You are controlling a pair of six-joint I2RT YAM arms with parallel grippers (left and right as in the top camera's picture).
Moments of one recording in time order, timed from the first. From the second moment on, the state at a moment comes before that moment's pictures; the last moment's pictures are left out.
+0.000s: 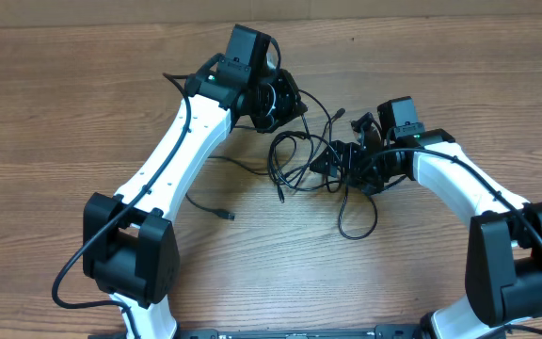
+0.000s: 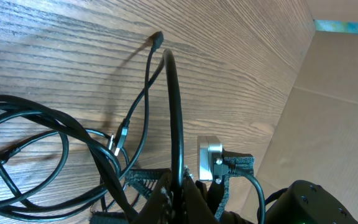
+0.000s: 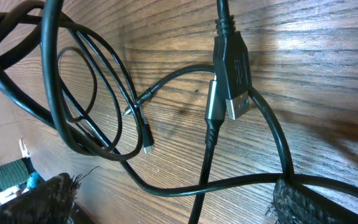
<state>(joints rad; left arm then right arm) -0.40 1.92 1.68 -0.71 0.52 -0.99 0.20 1.74 1.05 -0.59 -0.65 0.39</state>
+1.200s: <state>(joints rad) -0.39 1.92 1.68 -0.83 0.61 -0.56 0.20 1.74 1.05 -0.58 -0.64 0.39</state>
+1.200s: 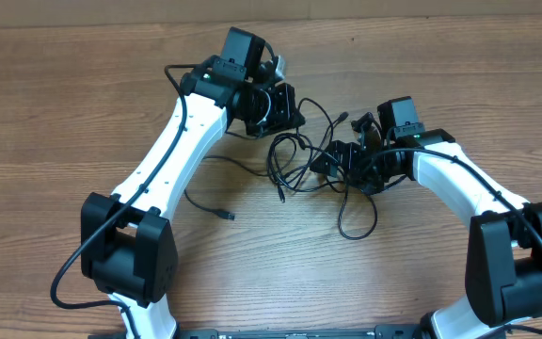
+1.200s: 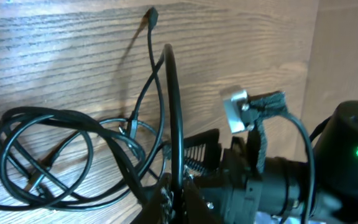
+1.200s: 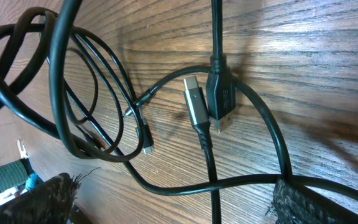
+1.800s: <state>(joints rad) -0.29 1.92 1.68 -0.88 0.60 -0.52 0.15 1.74 1.06 -0.65 -0.71 0.41</state>
